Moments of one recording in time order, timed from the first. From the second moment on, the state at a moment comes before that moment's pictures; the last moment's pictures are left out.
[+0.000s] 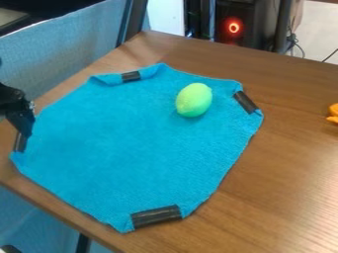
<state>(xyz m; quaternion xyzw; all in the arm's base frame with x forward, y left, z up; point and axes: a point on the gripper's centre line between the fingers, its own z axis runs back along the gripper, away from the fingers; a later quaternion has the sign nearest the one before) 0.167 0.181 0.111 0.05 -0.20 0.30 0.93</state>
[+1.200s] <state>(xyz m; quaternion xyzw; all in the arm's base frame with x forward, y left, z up) 0.178 0.194 0.079 0.03 -0.20 0.32 0.93</state>
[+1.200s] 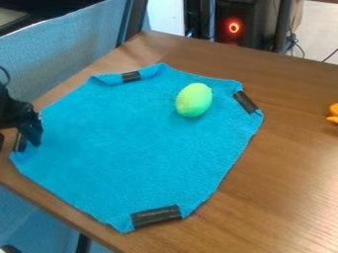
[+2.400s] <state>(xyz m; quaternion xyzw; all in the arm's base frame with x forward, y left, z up) 0.191 0.198 0.085 0.02 -0.20 0.37 0.91</state>
